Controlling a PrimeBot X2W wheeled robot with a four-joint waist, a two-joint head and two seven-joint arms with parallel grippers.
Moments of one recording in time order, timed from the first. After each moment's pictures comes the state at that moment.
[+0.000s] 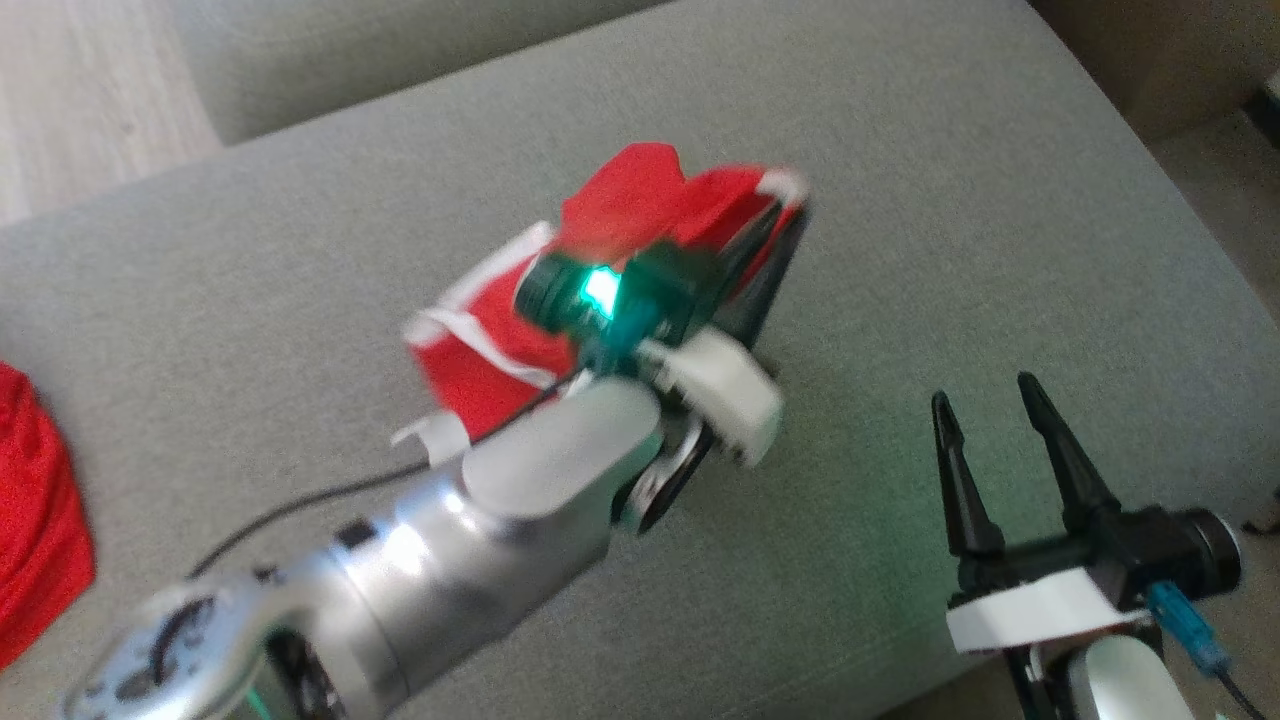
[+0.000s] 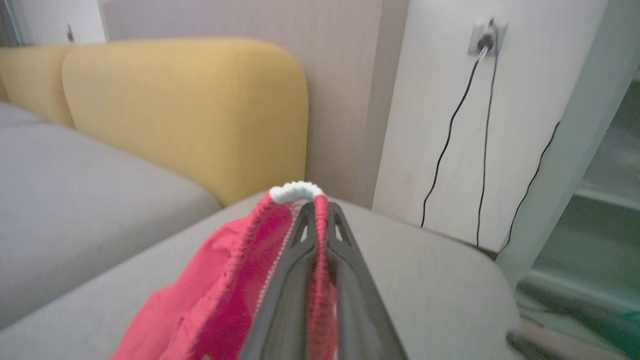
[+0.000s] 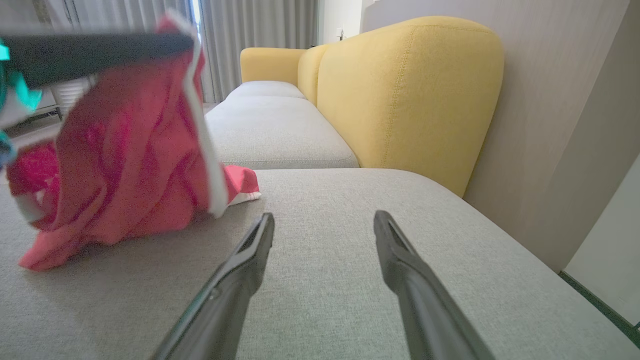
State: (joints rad) left arm -0.94 0.05 -1.29 0.56 -0.94 0.21 -0.21; right arm 0.00 -0.04 0.08 0.11 -0.01 0.12 -0.26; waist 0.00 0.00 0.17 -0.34
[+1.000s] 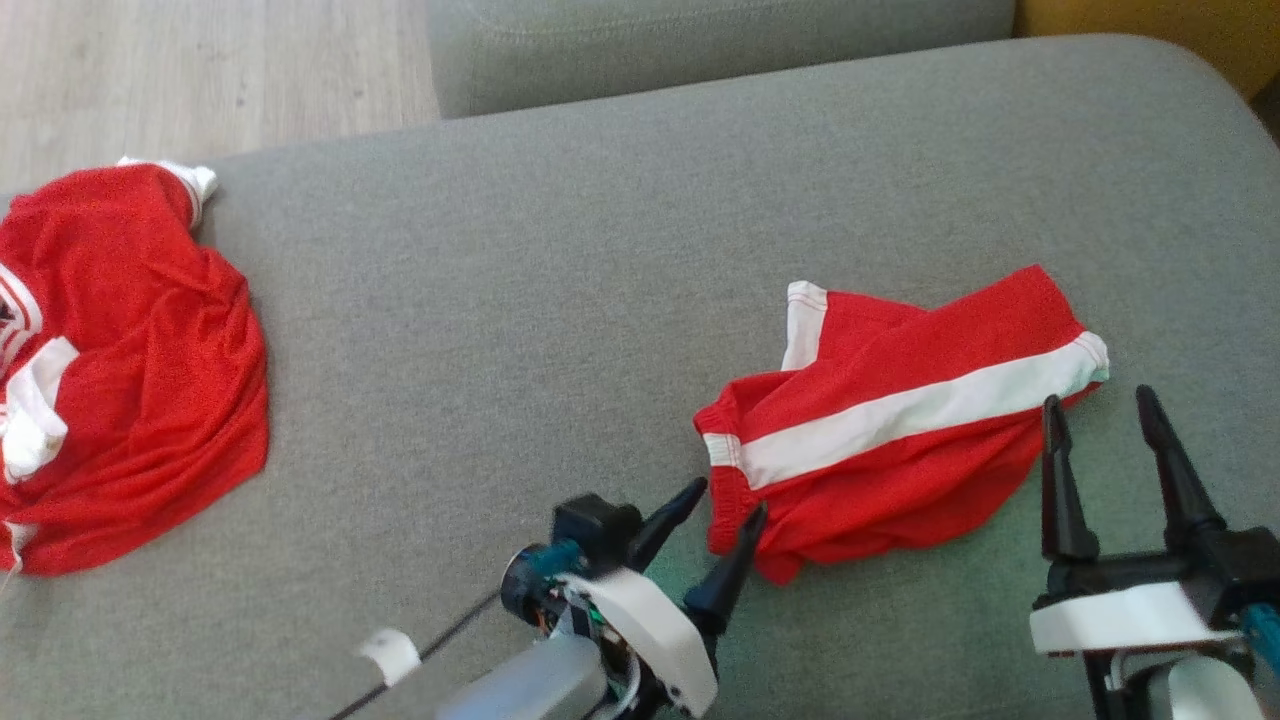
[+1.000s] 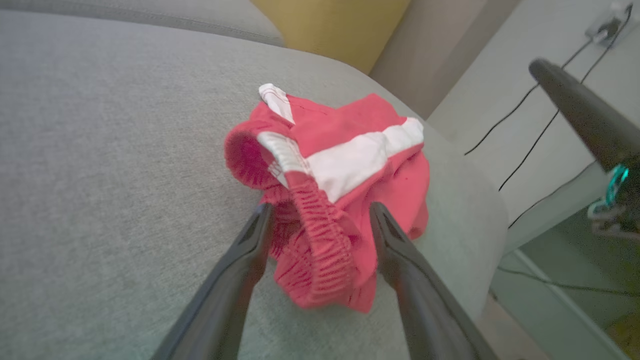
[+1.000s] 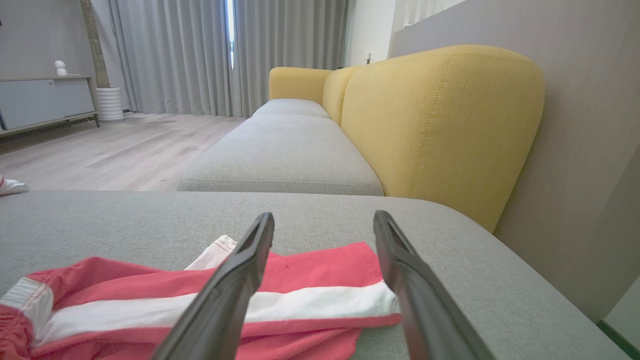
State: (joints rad) left arm -0.50 0.05 -1.19 0.62 -0.94 -0.01 -0.24; right arm 0.06 -0.04 -0.09 0.06 -0.03 0.12 -0.26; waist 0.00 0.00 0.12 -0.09
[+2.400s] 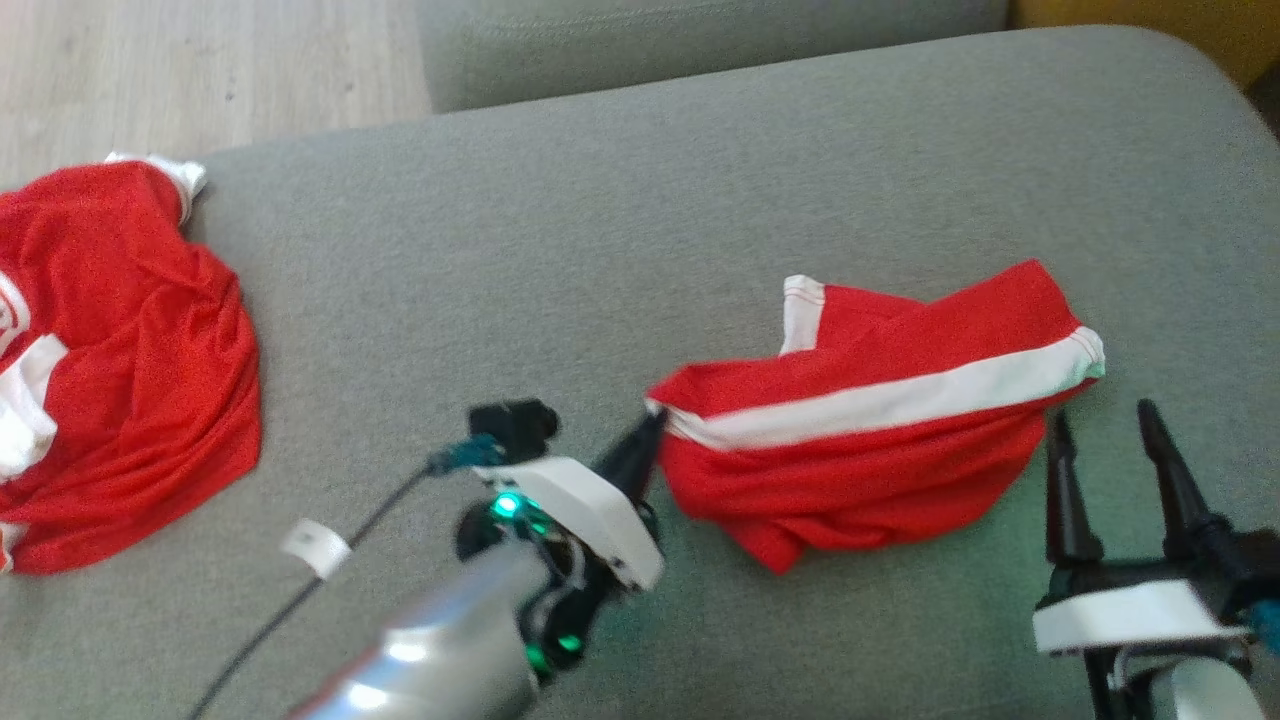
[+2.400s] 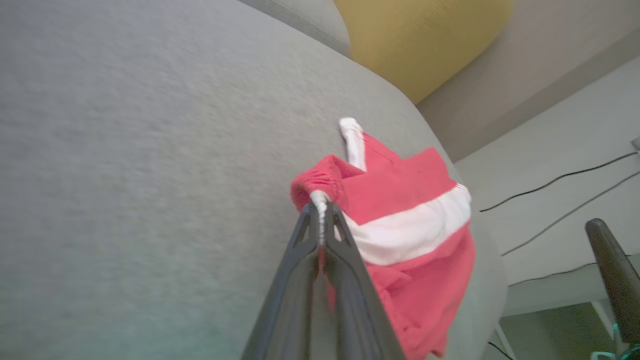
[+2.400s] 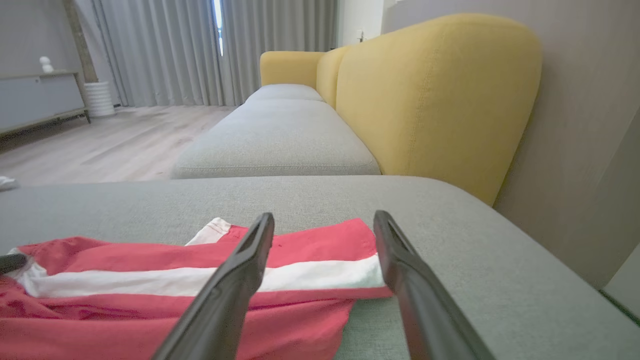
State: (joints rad) left arm -0.63 0.09 -1.18 0.67 -1.40 -0.04 -0.14; right arm 0.06 -0.04 -0.09 0.10 -0.01 0.12 -0.26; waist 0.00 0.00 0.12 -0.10
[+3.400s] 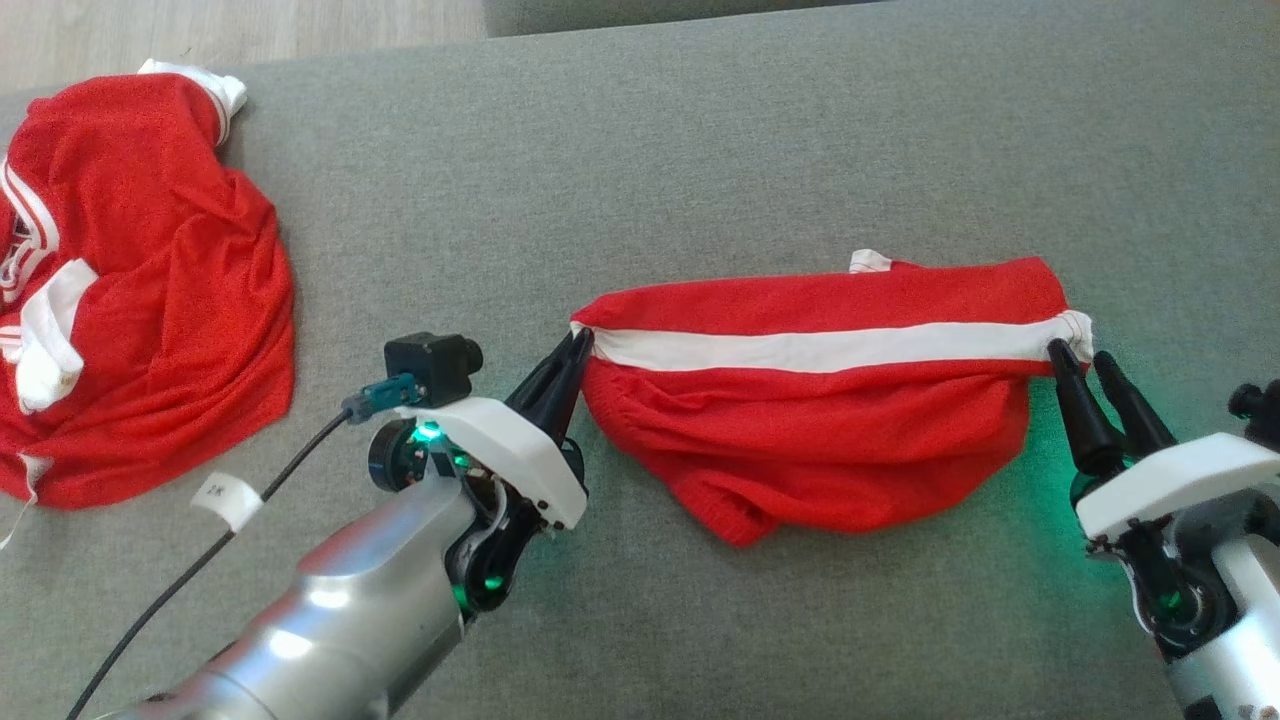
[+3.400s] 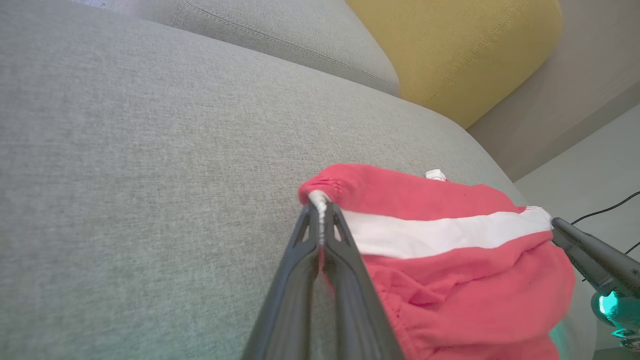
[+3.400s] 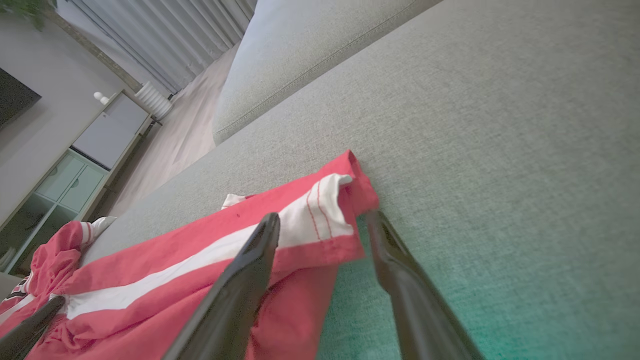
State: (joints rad) left arm -0.74 0.21 -1.18 0.68 -1.32 -0.07 -0.19; right arm -0.22 -0.37 0.25 0.41 0.93 0.12 -0.02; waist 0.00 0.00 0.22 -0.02
